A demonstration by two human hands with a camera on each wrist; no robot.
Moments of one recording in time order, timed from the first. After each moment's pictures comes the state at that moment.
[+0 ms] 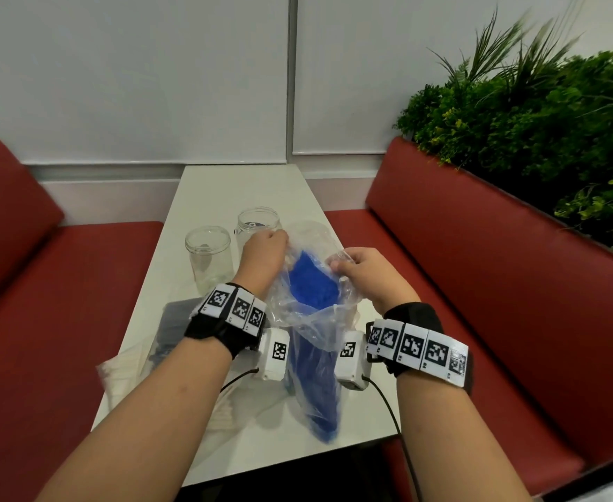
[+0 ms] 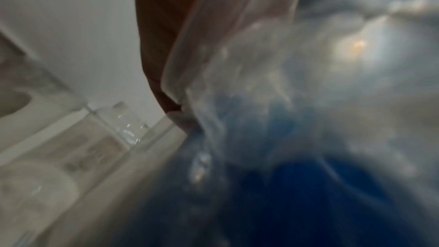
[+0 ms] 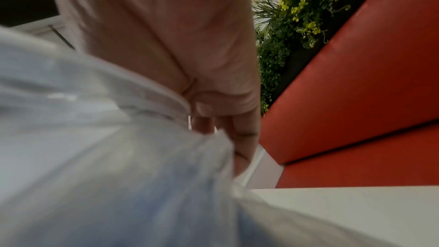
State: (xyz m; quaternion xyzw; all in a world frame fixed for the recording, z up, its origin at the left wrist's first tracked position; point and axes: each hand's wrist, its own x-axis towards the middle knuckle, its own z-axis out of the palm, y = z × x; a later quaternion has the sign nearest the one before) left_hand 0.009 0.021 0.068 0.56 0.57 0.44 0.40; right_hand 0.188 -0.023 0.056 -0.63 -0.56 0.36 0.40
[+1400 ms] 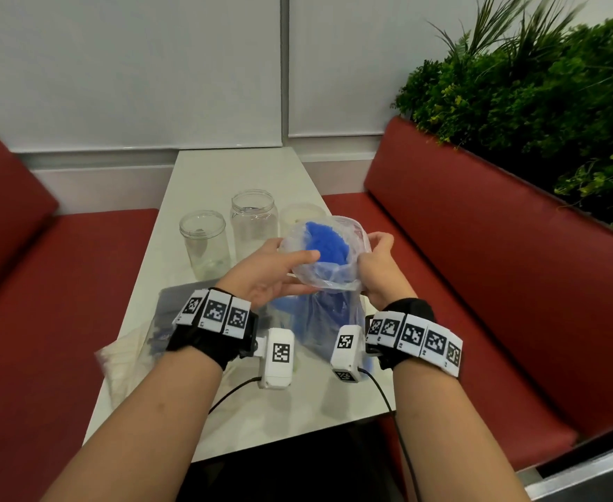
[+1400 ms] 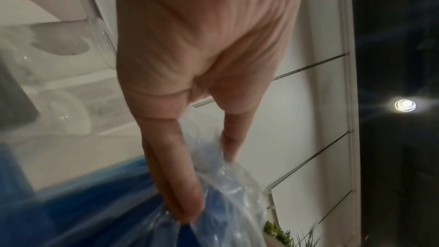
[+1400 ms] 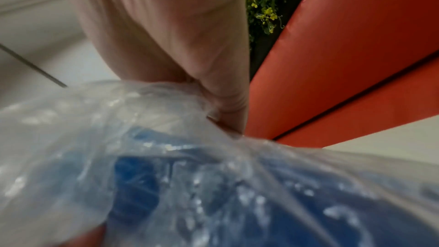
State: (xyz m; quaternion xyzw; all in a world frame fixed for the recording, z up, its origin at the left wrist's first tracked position) left_hand 0.010 -0.012 0.052 0.44 0.45 0.34 0.70; right_hand 0.204 -0.017 0.014 -0.64 -0.39 0.43 0.50
